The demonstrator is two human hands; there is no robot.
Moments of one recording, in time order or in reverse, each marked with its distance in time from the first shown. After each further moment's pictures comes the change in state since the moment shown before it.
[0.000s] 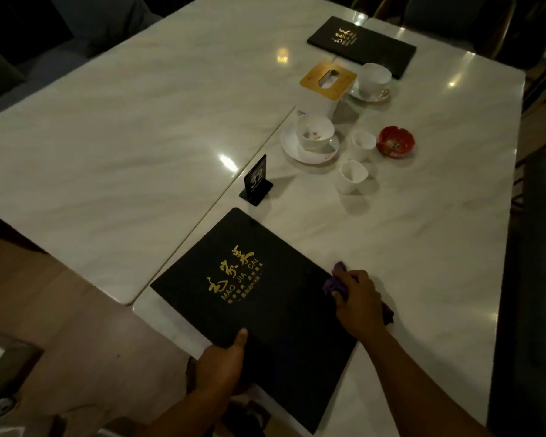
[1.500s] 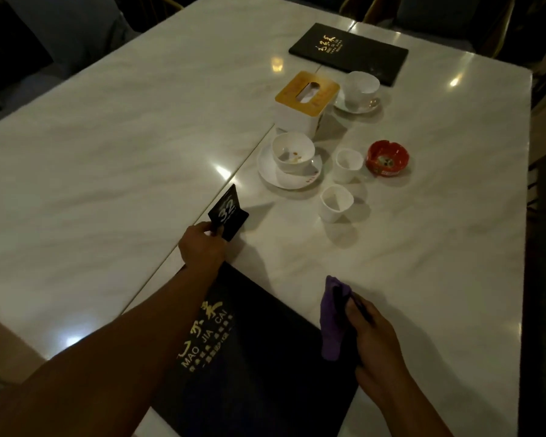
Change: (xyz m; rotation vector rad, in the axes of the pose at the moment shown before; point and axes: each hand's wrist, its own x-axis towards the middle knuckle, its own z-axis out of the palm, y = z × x) left_hand 0.073 0.260 0.041 -0.056 0.399 0.858; right_hand 0.035 -0.007 -0.063 1.329 -0.054 0.500
